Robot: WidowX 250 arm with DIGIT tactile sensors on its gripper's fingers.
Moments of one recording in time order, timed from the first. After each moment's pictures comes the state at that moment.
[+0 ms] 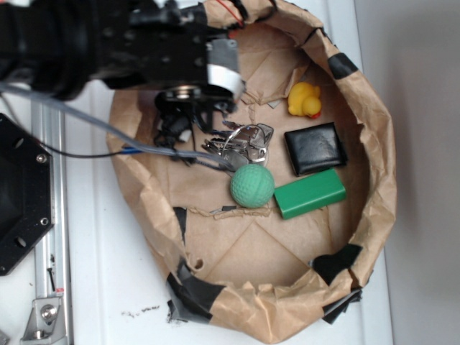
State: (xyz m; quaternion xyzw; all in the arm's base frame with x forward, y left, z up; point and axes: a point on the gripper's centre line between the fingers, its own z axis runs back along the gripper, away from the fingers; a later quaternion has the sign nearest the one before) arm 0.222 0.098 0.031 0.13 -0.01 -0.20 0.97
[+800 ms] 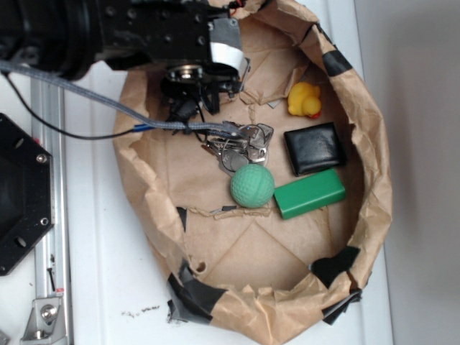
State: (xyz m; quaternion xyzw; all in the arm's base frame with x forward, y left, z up) arm 0.229 0.106 0.029 0.11 0.00 -0.18 0.98
